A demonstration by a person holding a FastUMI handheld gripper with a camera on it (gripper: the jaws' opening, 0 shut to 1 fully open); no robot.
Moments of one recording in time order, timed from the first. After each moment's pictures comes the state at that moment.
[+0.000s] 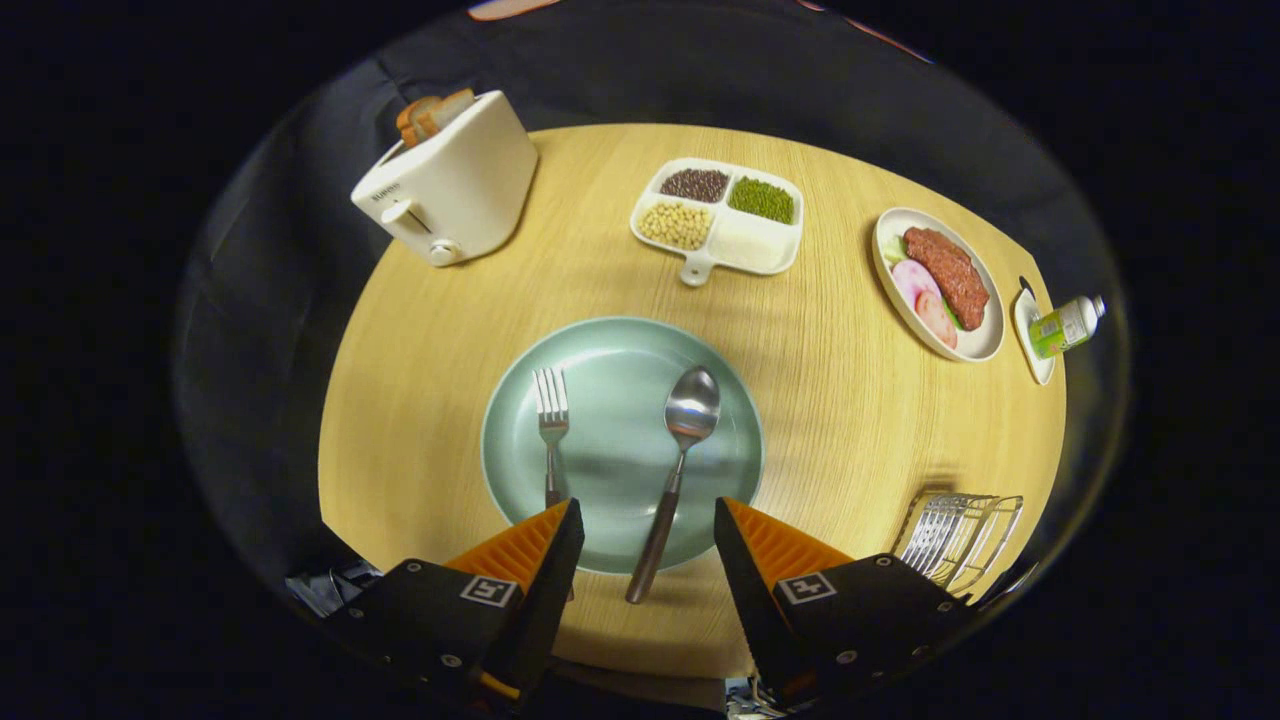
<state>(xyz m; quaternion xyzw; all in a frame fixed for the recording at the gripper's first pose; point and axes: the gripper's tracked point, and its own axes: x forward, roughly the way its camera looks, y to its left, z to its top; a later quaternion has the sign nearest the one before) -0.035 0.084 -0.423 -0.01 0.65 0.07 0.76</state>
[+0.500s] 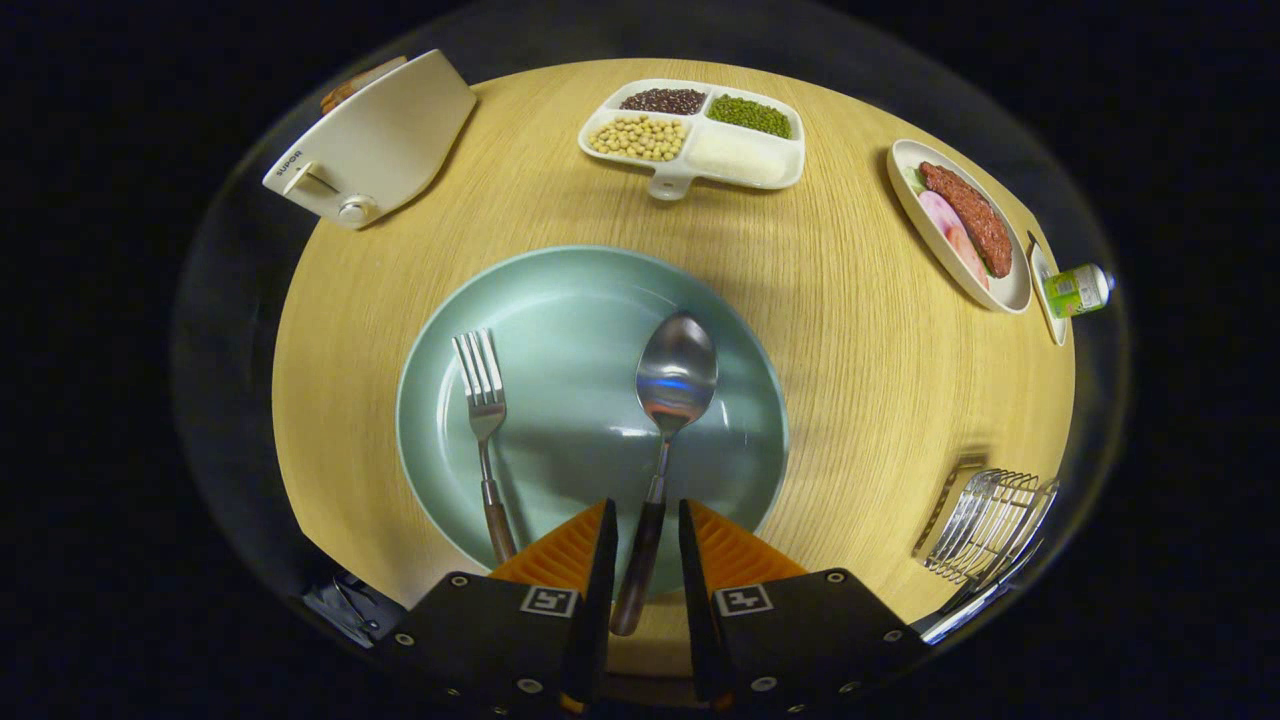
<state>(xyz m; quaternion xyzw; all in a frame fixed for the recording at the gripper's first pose) -0.045 0.071 -0.479 -0.02 0.70 0.03 0.71</state>
